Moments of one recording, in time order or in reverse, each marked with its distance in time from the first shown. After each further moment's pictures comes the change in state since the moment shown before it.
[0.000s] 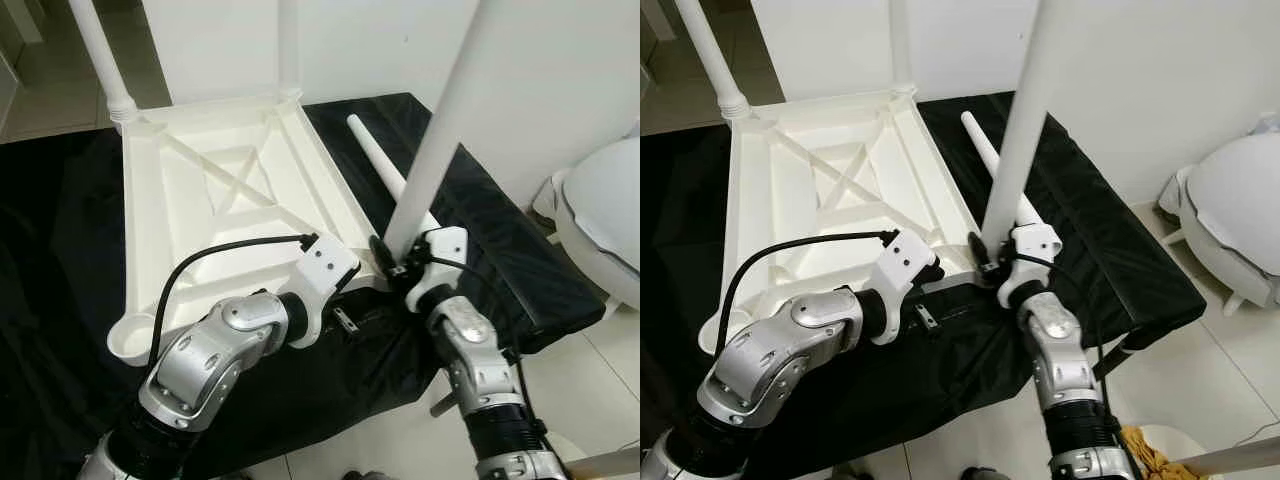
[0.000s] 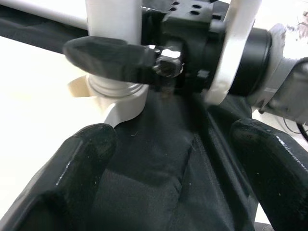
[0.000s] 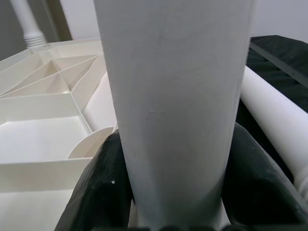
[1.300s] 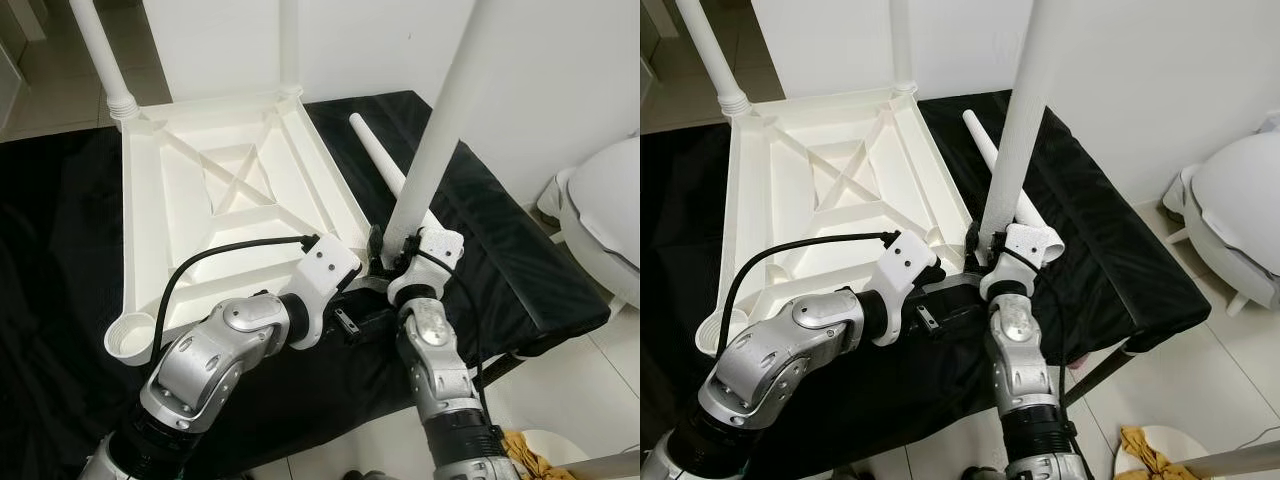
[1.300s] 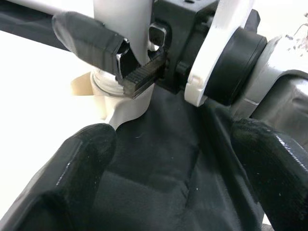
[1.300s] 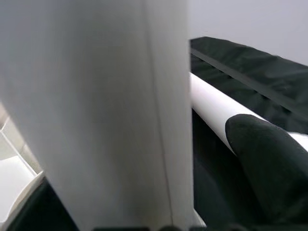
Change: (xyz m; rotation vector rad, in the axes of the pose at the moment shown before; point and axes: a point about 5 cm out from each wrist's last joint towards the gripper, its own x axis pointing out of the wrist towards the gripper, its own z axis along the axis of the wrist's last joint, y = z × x) left arm 0.001 -0.001 0.000 -0.005 -0.003 -0.005; right arm 0.001 0.002 0.005 0.021 -0.041 -0.302
